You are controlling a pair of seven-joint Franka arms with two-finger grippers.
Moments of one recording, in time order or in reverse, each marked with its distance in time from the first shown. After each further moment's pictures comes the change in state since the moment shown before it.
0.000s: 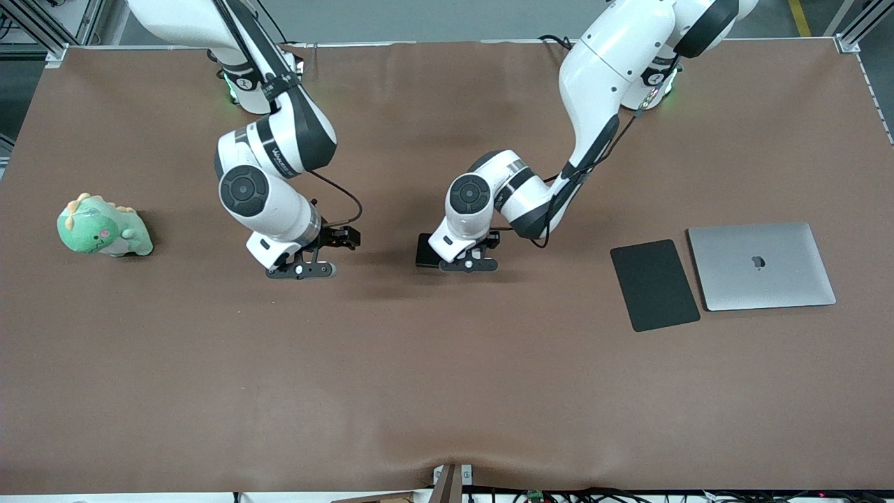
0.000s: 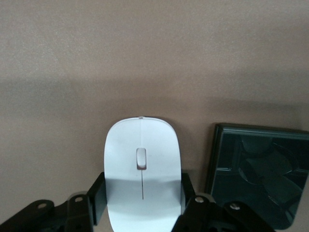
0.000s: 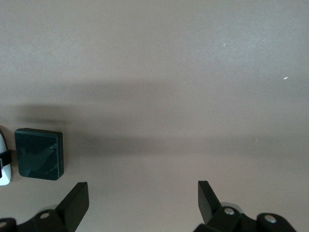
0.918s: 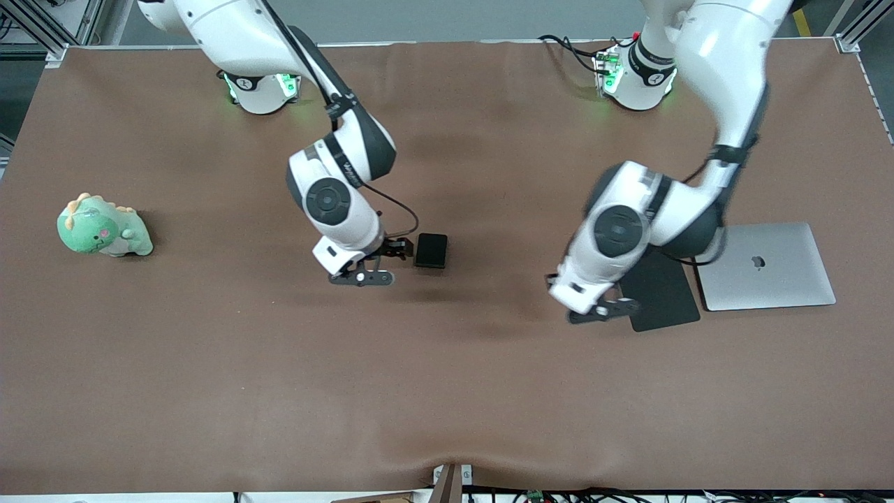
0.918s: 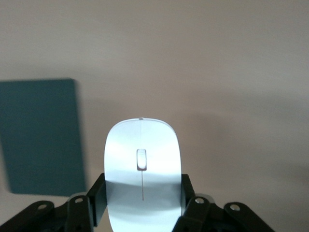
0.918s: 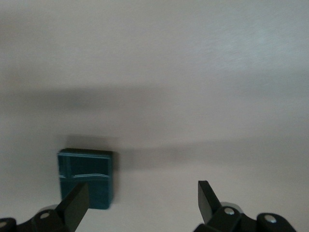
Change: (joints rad) left arm 0.399 -0.264 0.019 -0.038 0.038 -0.244 0.245; right arm 0.159 0.229 0.001 0.216 0.000 0.050 0.224
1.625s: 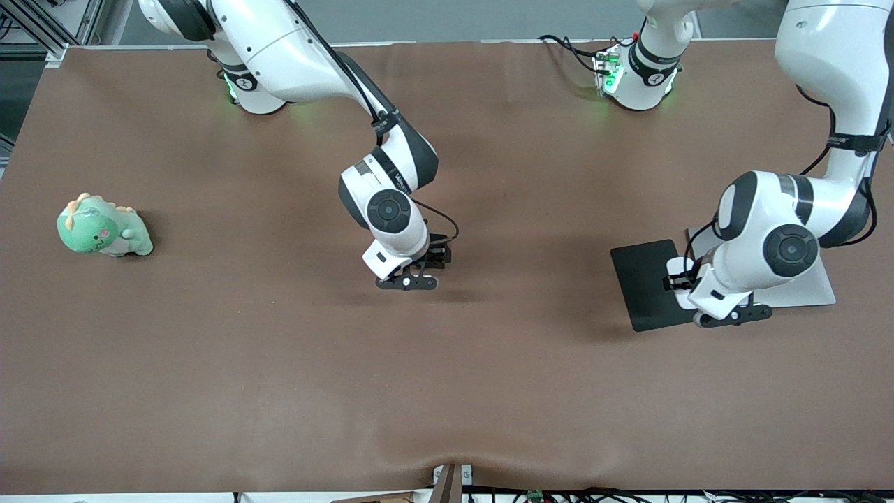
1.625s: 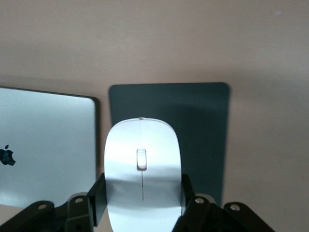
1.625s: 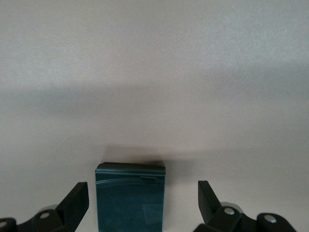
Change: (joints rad) left arm 0.343 -0.109 -0.004 -0.250 0.000 0.103 0.279; right arm 0.079 0.186 -0.002 0.185 -0.024 -0.002 0.108
